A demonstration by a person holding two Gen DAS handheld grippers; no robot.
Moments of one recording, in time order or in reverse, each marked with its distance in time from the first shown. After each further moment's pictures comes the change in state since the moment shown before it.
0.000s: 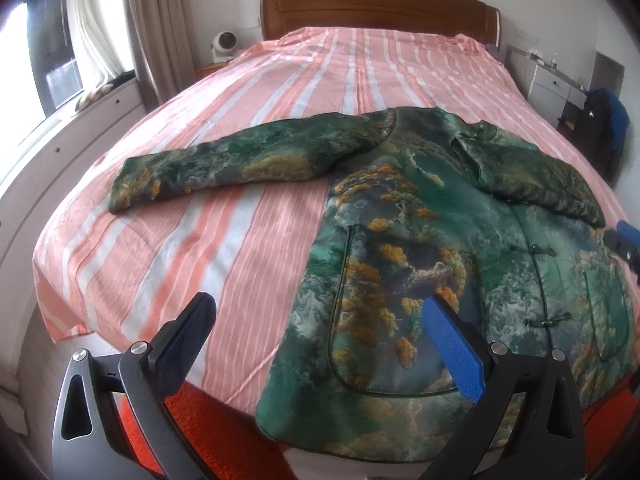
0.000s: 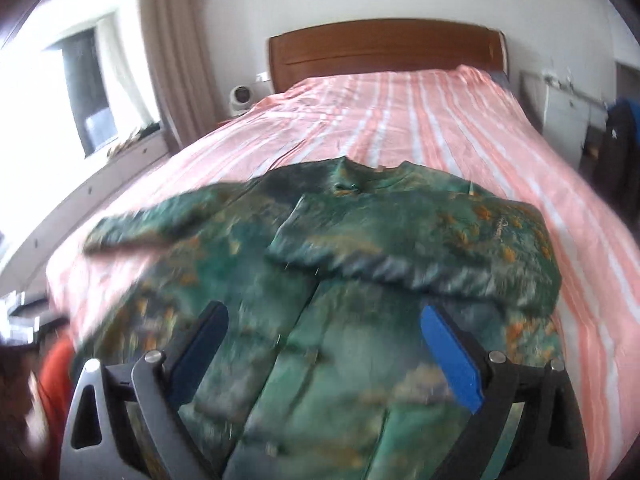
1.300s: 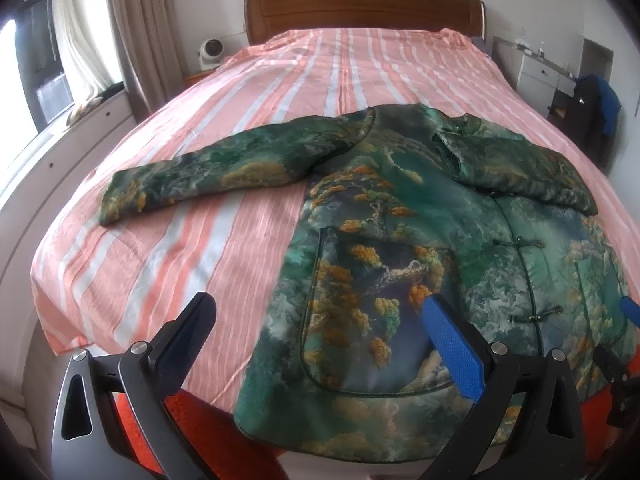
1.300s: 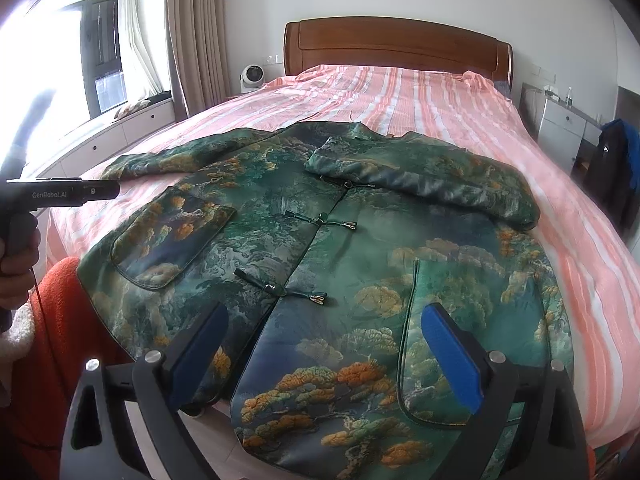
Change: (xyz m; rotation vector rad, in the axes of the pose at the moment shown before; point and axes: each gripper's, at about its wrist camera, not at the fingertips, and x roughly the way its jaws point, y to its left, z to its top) left arm -0.004 -0.023 0.002 0.045 -0.004 -0.008; right arm -0.065 0.044 -0.099 -0.067 0.032 -0.041
